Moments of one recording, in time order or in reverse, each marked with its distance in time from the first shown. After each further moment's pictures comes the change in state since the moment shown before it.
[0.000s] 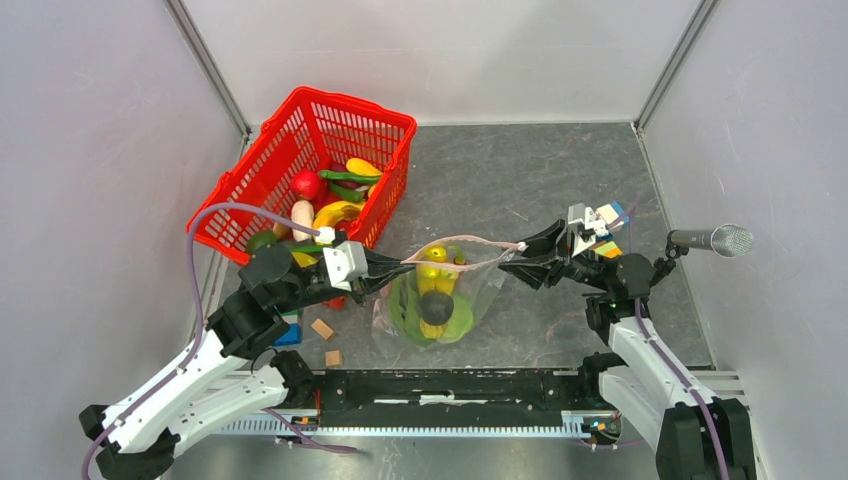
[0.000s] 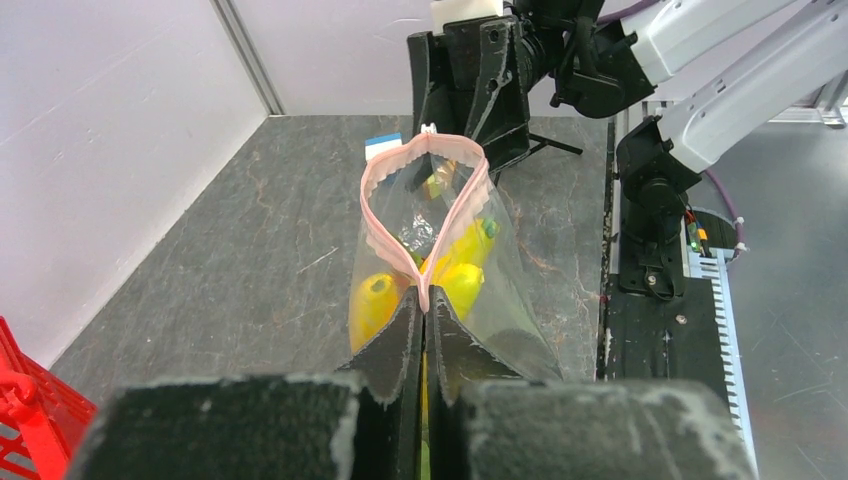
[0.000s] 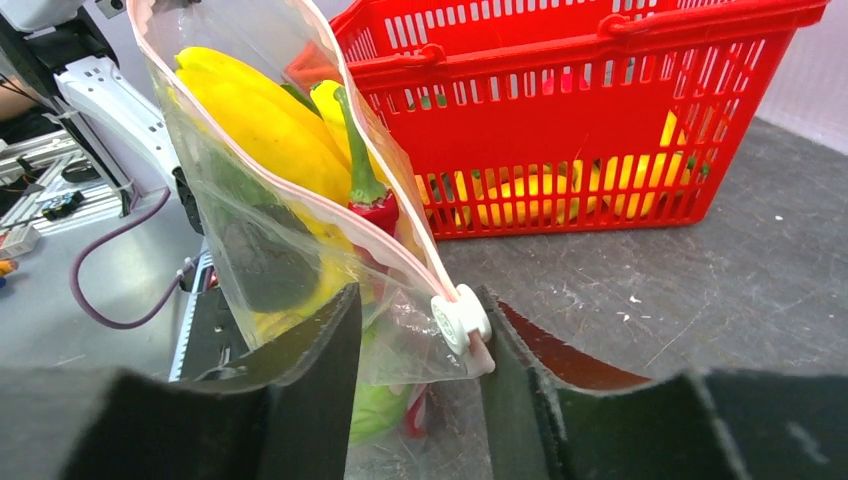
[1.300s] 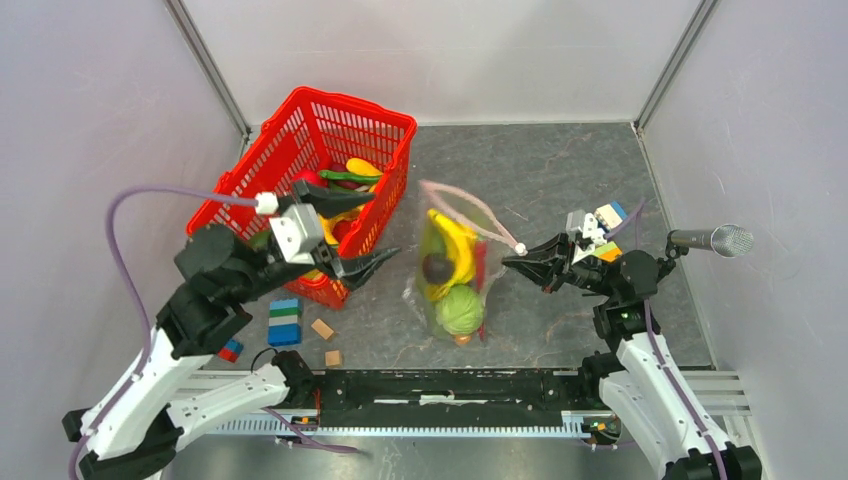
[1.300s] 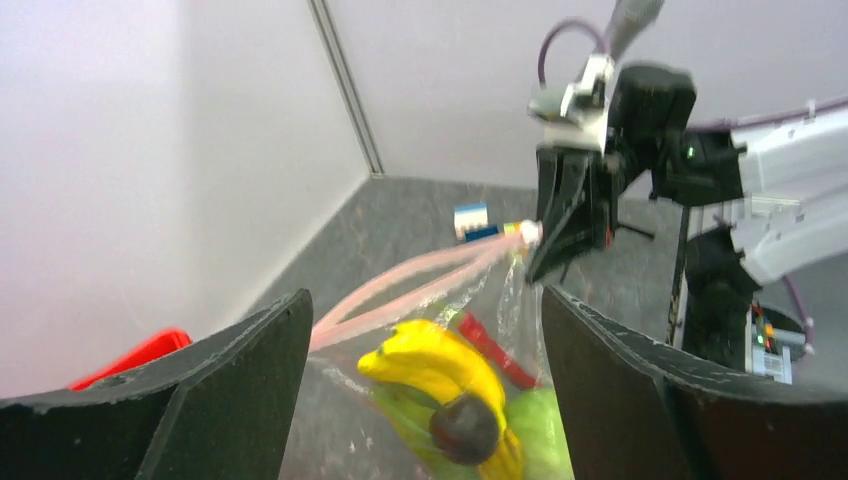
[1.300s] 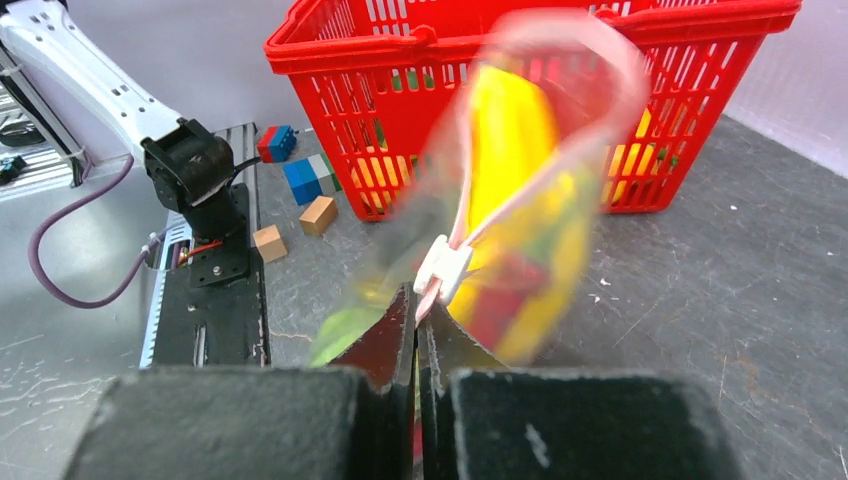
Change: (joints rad) left arm 0.000 0.048 0.304 -0.170 -0.171 0.009; right arm 0.029 -0.192 0.064 -0.391 0.044 -0.204
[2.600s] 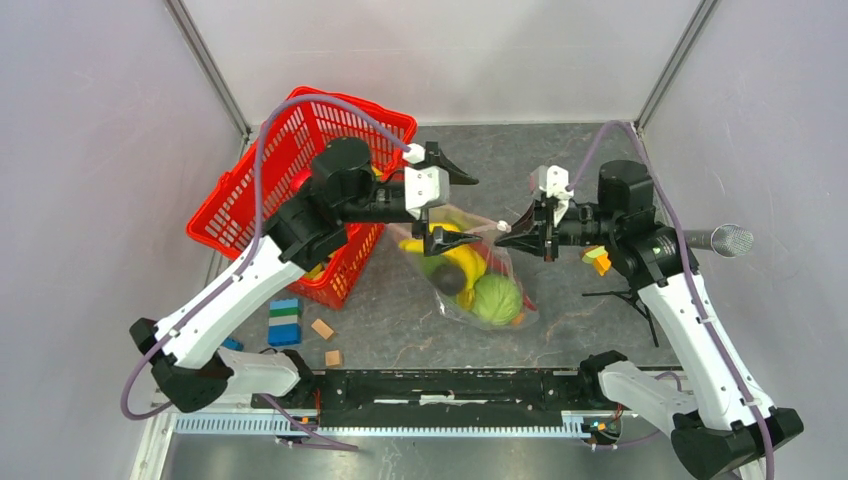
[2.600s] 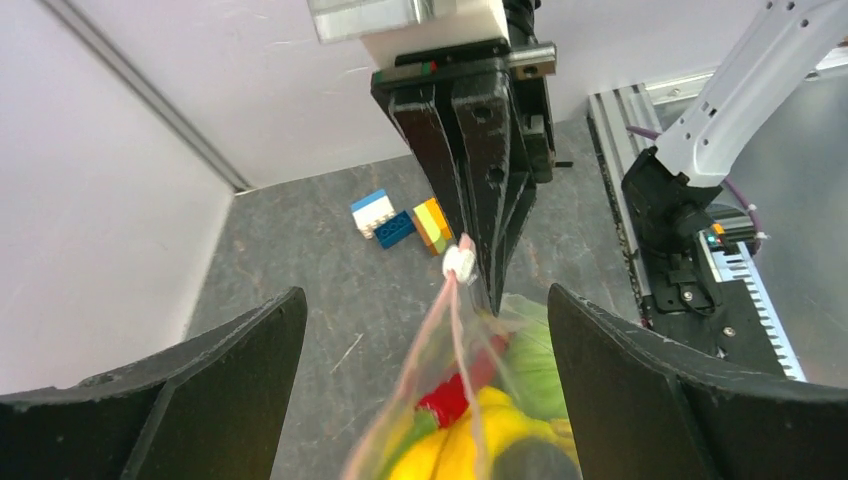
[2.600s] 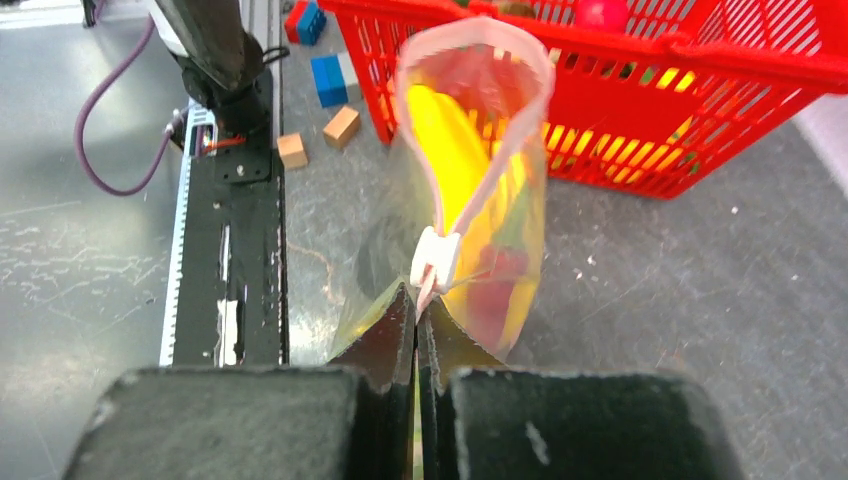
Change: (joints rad) left arm 0.006 0.550 0.345 -0.006 0.385 0.212; right arm 0.145 0.319 0.824 -1.157 -0.014 -0.700
